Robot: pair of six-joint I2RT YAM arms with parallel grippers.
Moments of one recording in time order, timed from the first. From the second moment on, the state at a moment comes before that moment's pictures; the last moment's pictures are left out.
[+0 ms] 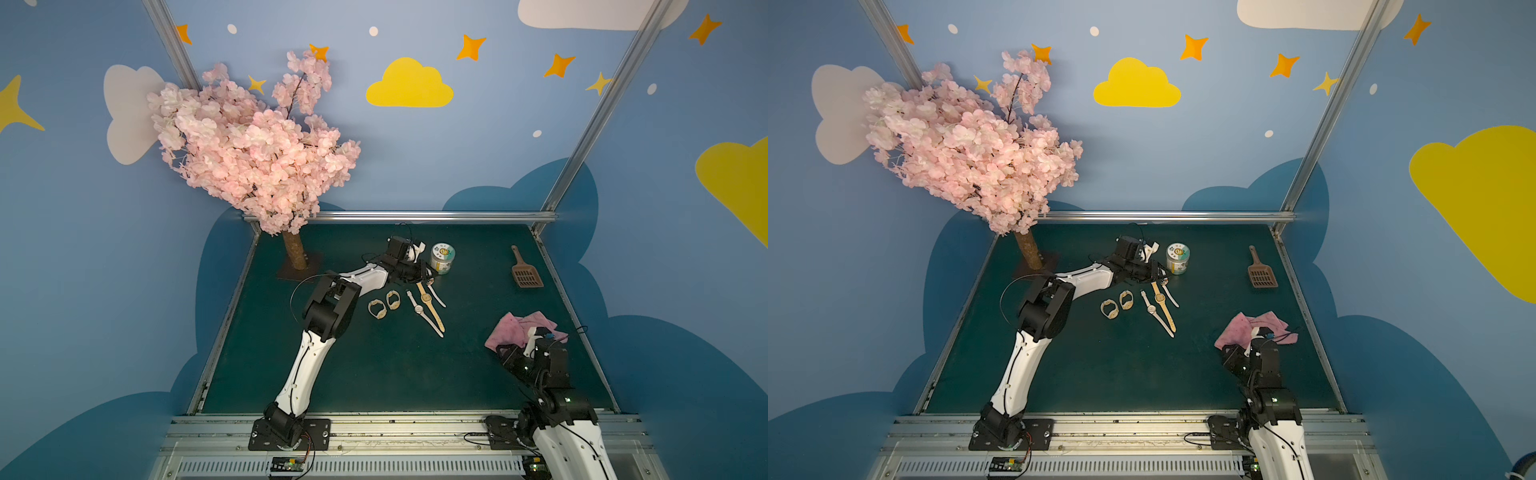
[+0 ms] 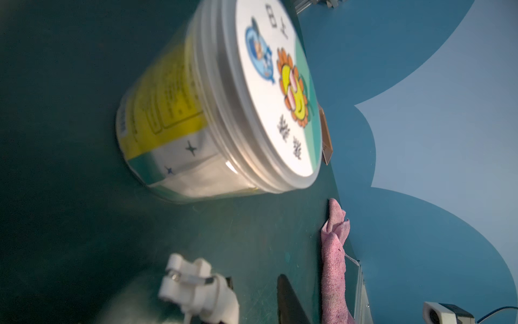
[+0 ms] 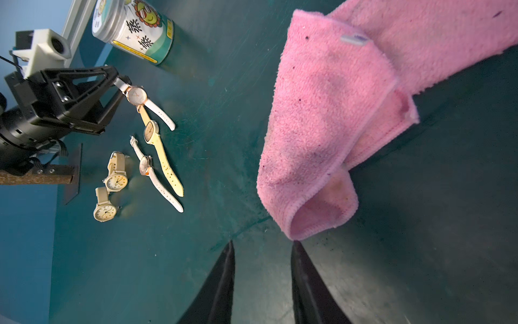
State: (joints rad) left arm -0.53 2.41 1.78 0.01 0.68 -0.66; right arm 0.06 0.34 0.25 -0.67 -0.20 0.68
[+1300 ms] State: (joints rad) left arm -0.42 2.39 1.80 -0.16 0.61 -0.55; right arm 0.26 1.07 0.61 -0.39 -0.33 0.49
